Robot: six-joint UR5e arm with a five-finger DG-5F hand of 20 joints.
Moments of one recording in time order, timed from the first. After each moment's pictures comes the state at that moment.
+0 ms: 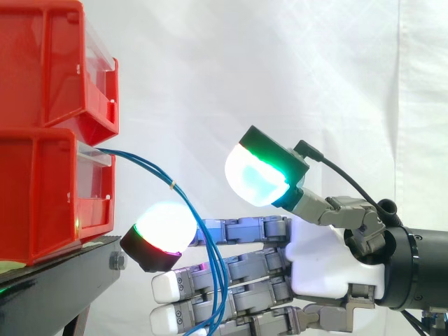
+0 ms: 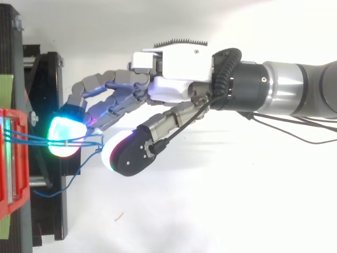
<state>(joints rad) 0.07 -2.40 -1.23 -2.54 -1.50 0.14</state>
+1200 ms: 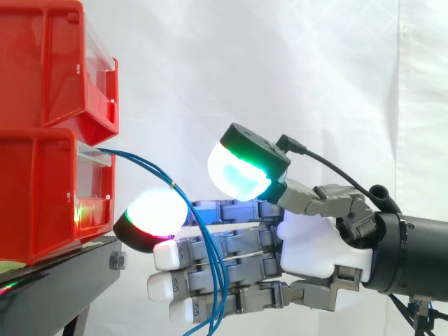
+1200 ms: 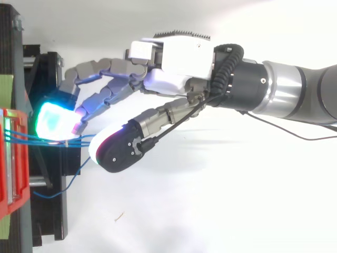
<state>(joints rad) 0.08 -2.40 -1.23 -2.46 -1.42 0.02</state>
